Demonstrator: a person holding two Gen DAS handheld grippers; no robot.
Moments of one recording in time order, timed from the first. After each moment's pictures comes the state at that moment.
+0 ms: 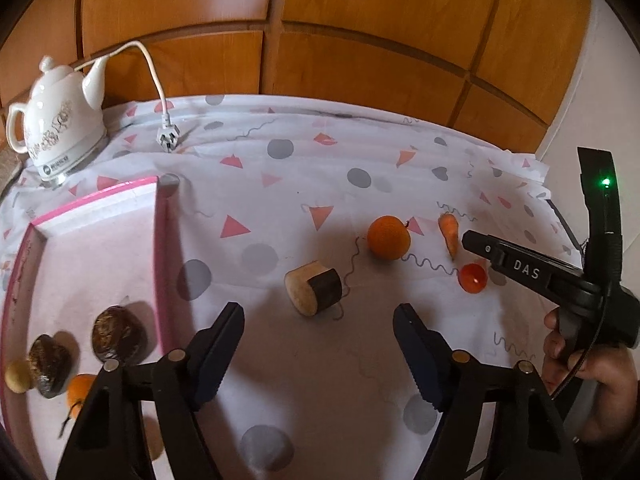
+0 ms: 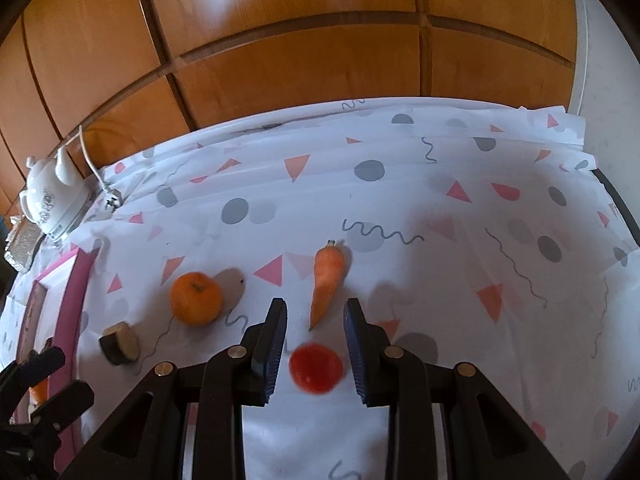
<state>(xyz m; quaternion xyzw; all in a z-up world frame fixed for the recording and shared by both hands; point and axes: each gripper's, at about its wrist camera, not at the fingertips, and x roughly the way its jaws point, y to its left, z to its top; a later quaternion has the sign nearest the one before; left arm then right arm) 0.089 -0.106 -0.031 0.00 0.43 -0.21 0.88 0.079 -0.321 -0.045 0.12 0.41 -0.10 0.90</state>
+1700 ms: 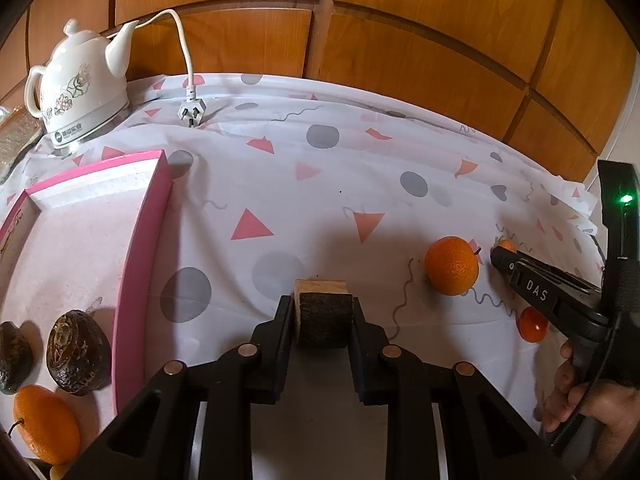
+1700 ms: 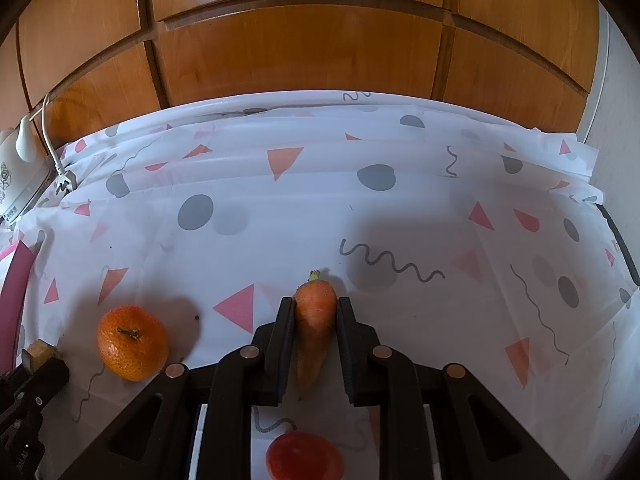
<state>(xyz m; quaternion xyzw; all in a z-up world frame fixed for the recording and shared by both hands) 0.127 -0.115 -0.070 -0.03 0.43 -0.14 0.89 0.125 -0.319 -0.075 0.06 0.42 -0.14 0.89</state>
